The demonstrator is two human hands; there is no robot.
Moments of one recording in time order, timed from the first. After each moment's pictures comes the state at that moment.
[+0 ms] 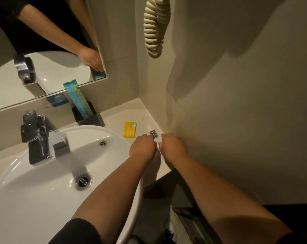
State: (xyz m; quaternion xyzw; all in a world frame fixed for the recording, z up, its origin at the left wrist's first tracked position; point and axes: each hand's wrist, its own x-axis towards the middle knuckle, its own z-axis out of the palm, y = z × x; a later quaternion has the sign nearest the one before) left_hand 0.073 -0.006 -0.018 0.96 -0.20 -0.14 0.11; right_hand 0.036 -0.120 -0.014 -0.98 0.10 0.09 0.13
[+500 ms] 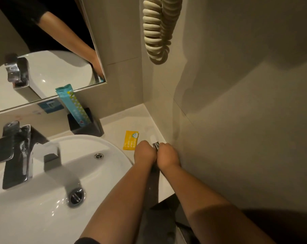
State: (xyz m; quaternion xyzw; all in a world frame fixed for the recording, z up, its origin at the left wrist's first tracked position) left_hand 0.127 -0.034 -0.058 0.91 0.10 -0.21 0.34; right_hand 0.093 -0.109 -0.051 -0.96 0.18 0.13 0.17
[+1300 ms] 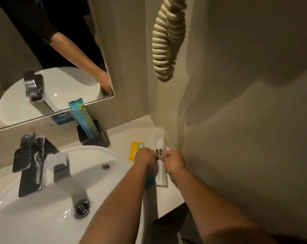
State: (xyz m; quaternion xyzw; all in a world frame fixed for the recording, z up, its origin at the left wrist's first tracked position) left_hand 0.144 -0.016 -0.040 0.84 0.13 -0.26 0.46; right_hand 0.104 -0.118 -0.061 -0.81 0.30 0.11 0.49
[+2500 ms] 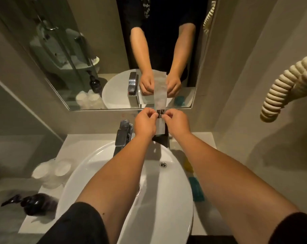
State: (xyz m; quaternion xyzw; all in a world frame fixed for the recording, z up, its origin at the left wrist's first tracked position) left_hand 0.202 0.168 0.084 0.81 0.19 0.15 0.53; right_hand 0.234 0.057 0.075 -0.90 -0.05 -0.01 0.44
